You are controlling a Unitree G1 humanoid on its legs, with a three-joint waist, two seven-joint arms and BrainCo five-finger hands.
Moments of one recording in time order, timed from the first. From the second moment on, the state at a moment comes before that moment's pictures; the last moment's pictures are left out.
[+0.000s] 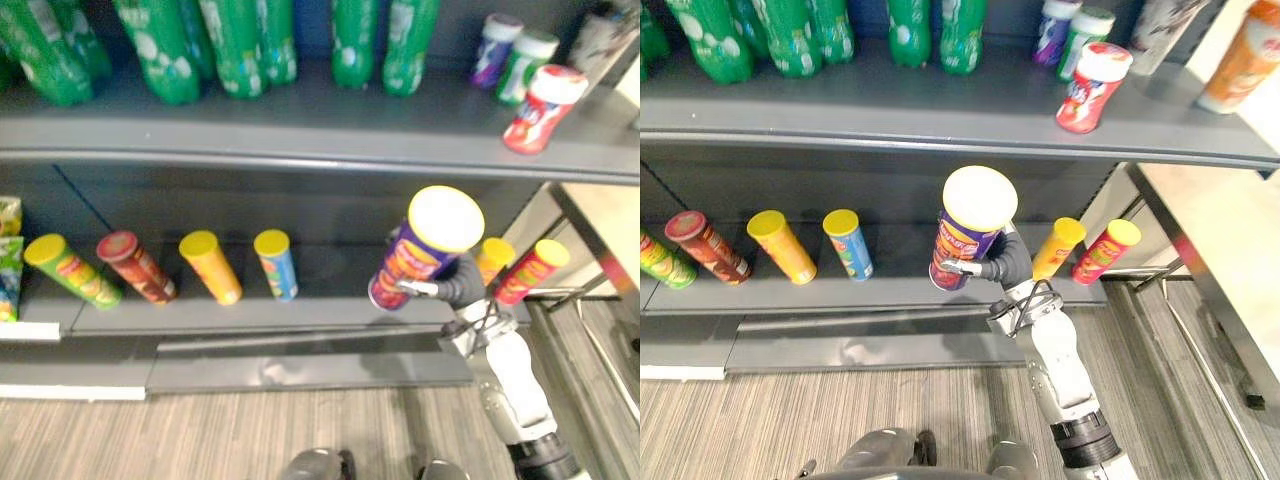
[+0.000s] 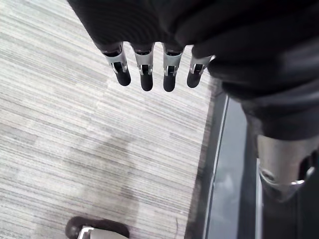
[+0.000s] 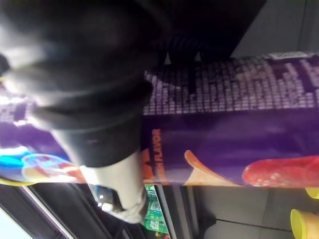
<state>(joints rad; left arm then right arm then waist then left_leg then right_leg) 0.30 0.12 0.16 1.00 -0.19 -0.14 0.30 -0.12 -0.22 0.21 -0.18 0.39 -0.30 0.23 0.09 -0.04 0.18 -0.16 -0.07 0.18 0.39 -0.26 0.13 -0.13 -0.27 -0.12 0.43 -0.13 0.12</state>
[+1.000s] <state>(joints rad) 0.08 0.14 0.04 0.93 -0.20 -0.24 0.28 -0.27 -0.24 0.28 0.02 0.30 -0.31 0.14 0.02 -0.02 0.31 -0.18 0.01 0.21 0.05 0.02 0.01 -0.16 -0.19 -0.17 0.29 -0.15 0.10</state>
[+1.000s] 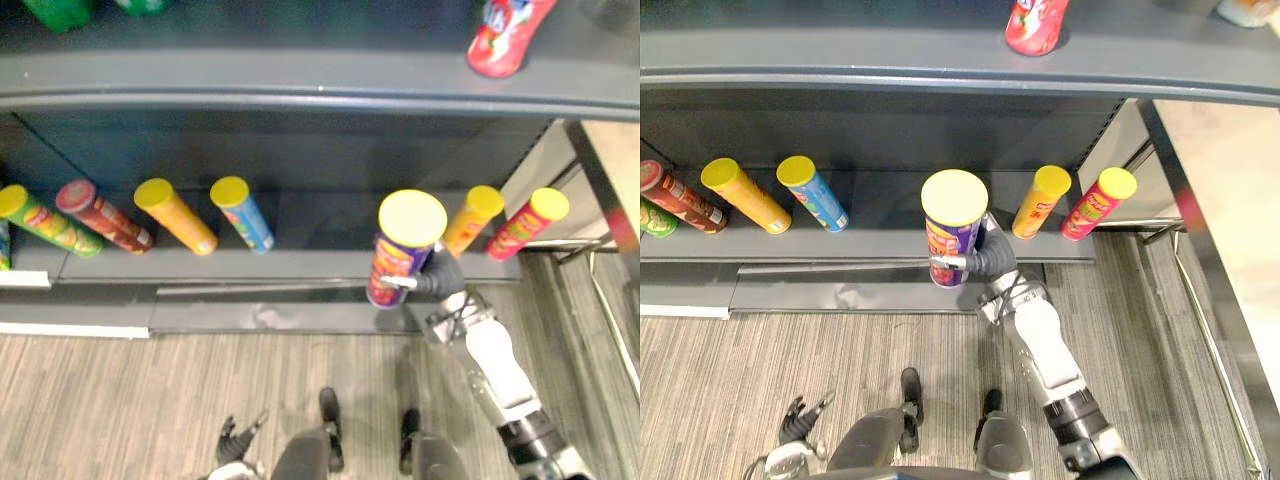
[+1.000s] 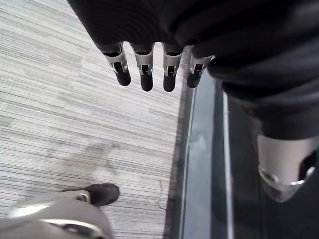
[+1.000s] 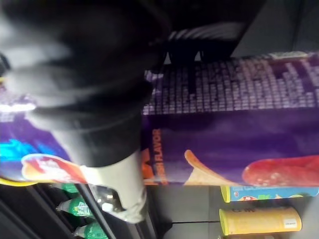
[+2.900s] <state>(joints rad) 0.01 0.08 -0.15 0.62 -0.31 -0.21 0.29 -1.06 -0.31 0.35 0.48 0.05 -0.26 -0.41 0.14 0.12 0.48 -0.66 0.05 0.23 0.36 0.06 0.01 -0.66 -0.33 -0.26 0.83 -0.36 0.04</state>
